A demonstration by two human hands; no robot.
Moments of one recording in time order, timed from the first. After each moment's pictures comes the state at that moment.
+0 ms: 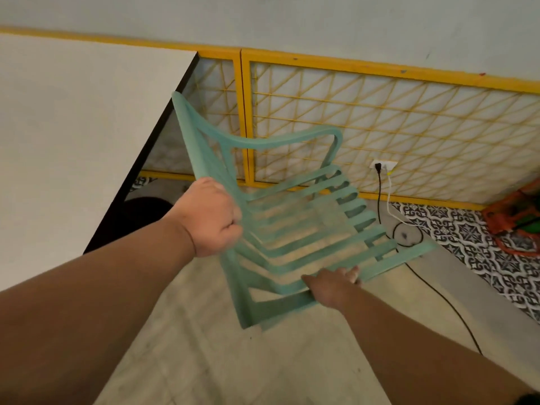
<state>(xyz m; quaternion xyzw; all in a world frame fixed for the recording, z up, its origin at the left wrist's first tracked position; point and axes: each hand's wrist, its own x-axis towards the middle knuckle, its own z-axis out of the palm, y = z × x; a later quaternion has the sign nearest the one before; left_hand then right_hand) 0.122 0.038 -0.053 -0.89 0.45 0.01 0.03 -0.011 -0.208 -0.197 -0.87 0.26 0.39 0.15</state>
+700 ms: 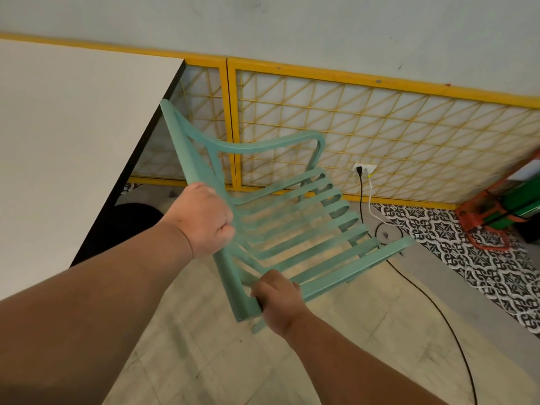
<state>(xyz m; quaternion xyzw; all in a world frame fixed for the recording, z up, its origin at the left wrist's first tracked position) 0.112 0.034 -0.047 -0.91 0.42 0.00 0.07 -0.045 -0.117 -0.139 -0.88 0.15 0.23 0.39</state>
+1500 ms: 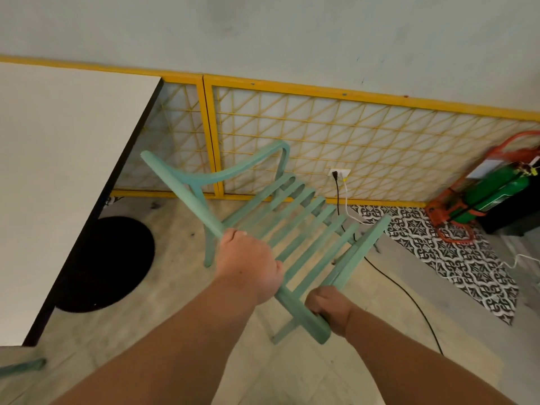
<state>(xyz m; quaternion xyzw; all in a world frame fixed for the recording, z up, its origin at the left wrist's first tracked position) 0.001 -0.064 -0.036 -0.95 0.30 0.11 0.07 -0.105 -0.245 -0.148 -0.80 0.24 0.24 0.49</state>
